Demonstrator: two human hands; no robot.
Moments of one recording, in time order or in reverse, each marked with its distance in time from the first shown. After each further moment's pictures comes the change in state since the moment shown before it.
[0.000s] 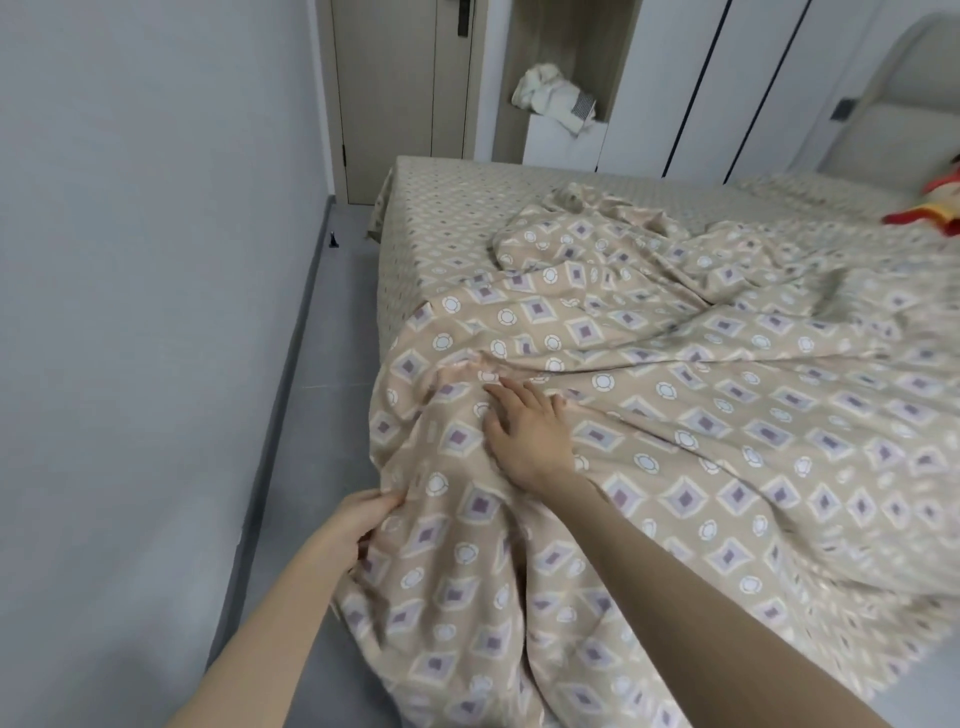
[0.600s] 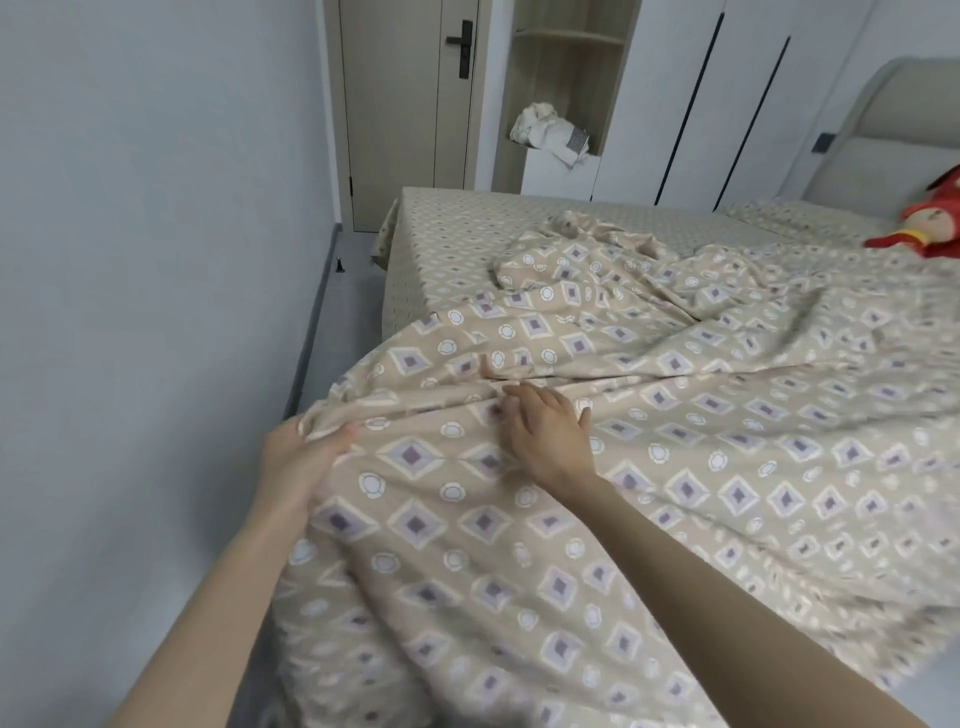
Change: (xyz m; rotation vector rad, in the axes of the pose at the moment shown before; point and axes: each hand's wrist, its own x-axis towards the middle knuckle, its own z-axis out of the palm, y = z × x) left_hand -0.101 0.059 -0.037 -0.153 0.334 0.547; right_hand -0.024 -0.009 -0.028 0.036 0.091 0.050
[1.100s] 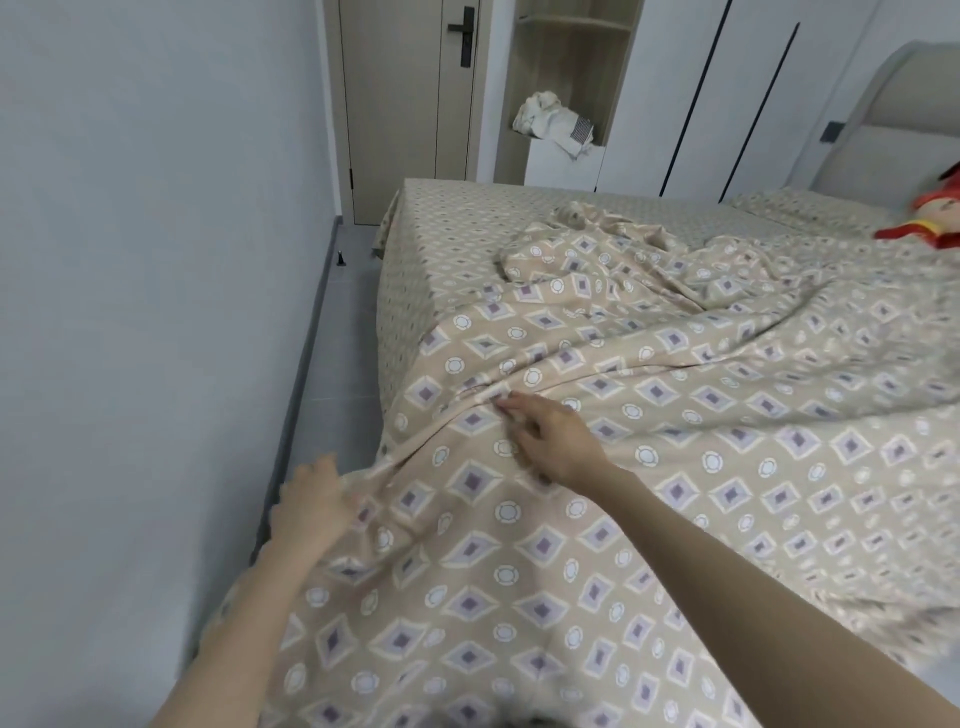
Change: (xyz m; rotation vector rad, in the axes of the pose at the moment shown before) left_hand 0.031 -0.069 -0.008 1.054 -0.170 0.036; right_hand 0.015 0.019 0.010 0.067 -0.225 -0.132
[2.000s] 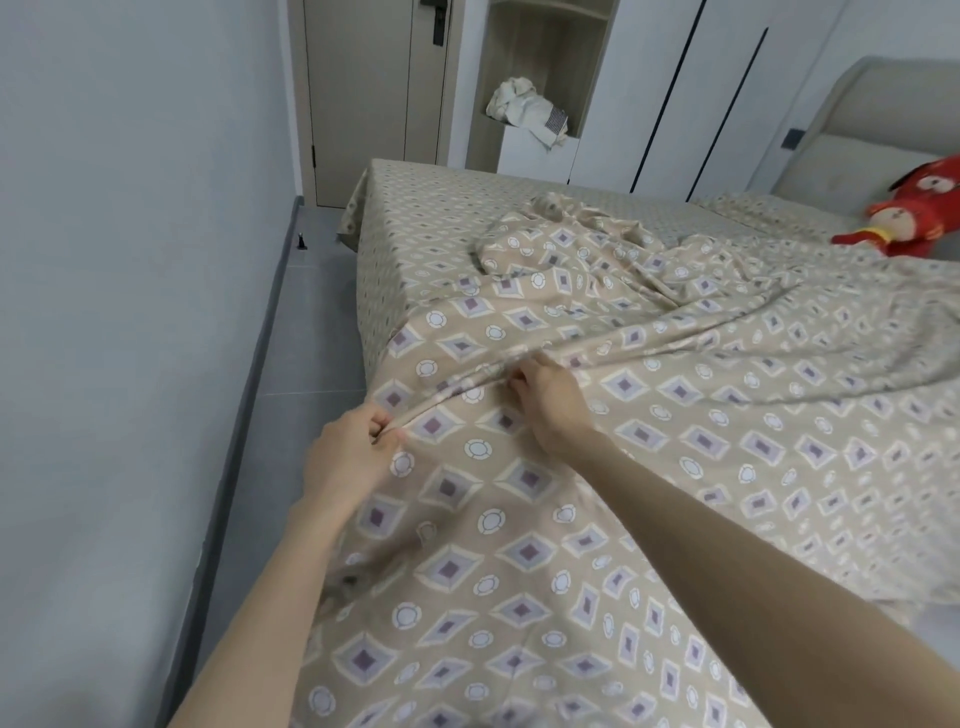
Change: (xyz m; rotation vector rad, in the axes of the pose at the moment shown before) left_hand 0.026 0.075 -0.001 -0.294 0.122 0.270; right_hand 0.054 0.011 -0.013 -0.200 0.239 0.042
